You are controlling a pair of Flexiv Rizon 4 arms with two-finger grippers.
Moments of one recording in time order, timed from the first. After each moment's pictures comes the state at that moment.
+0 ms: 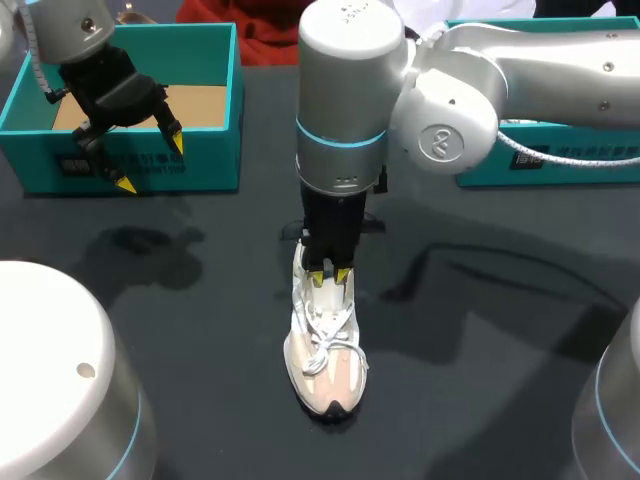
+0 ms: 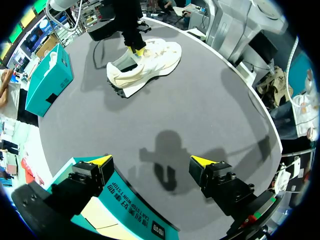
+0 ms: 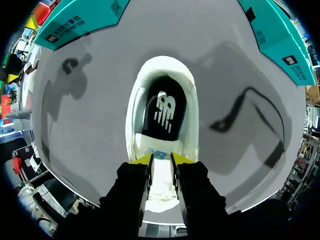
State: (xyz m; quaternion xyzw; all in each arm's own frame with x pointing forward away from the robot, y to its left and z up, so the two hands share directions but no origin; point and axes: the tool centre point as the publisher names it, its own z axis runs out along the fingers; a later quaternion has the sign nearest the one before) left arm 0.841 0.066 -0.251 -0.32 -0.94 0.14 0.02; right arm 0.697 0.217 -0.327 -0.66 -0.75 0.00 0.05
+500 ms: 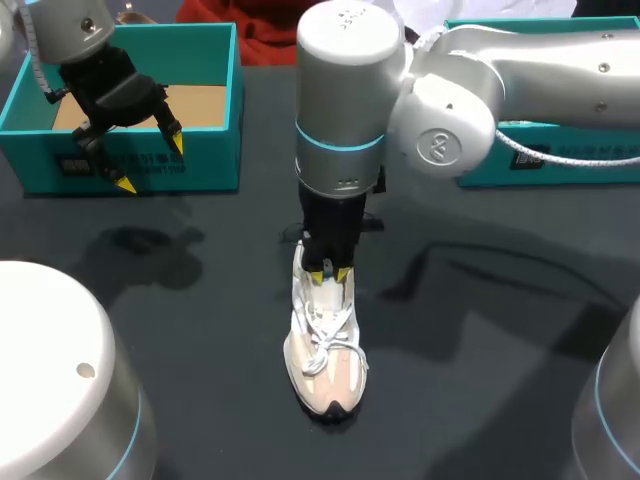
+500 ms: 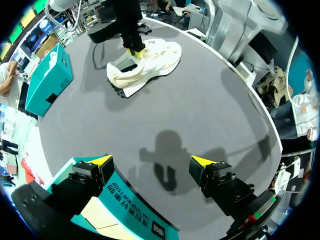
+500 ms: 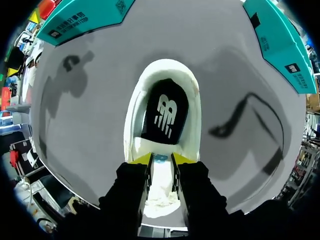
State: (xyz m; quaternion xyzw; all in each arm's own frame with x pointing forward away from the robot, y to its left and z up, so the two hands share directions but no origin) left arm 0.841 0.066 -0.251 -0.32 -0.94 0.14 0.02; right arm 0.706 0.217 -0.338 -0.64 -0.77 -0.01 0.05
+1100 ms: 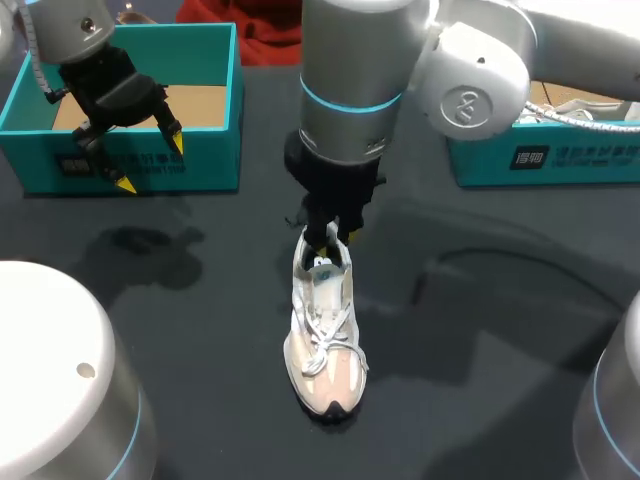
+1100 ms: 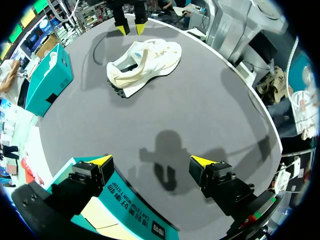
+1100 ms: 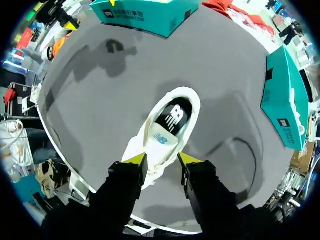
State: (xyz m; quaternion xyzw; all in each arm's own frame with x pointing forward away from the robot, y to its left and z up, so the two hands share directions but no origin) left arm 0.841 0.066 -0.251 -0.32 -0.94 0.14 0.02; right arm 0.698 0.206 -0.257 -0.45 -0.89 -0.04 0.01
